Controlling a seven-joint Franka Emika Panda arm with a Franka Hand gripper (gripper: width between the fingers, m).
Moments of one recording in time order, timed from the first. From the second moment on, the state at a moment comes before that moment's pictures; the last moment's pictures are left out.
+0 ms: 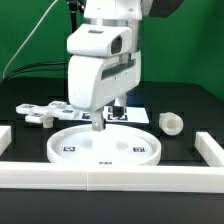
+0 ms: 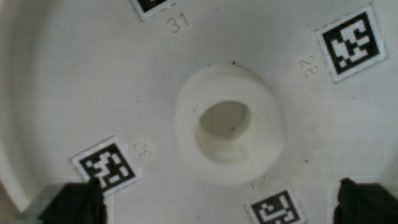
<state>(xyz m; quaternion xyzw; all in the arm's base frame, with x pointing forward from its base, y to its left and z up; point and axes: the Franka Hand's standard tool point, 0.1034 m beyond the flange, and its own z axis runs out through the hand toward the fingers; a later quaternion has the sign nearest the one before) 0.555 -0.035 0.042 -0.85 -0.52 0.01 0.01</state>
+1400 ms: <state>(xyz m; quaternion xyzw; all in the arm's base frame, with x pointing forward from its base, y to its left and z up) 0.557 -0.037 0.008 -0.85 -0.52 0.01 0.02</state>
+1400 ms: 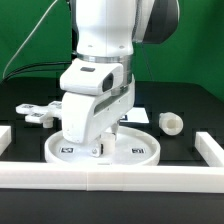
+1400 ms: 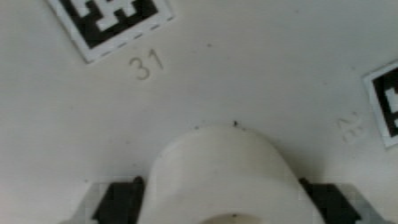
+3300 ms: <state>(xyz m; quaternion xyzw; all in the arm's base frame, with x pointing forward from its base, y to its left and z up) 0.555 0.043 0.023 -0.88 -0.47 0.02 0.02</state>
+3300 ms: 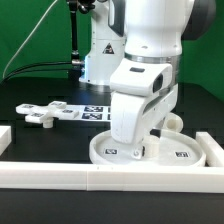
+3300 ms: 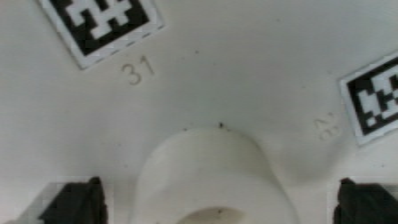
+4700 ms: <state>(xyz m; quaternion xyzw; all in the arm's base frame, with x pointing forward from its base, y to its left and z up) 0.504 0.082 0.057 -1.00 0.01 0.01 0.01</state>
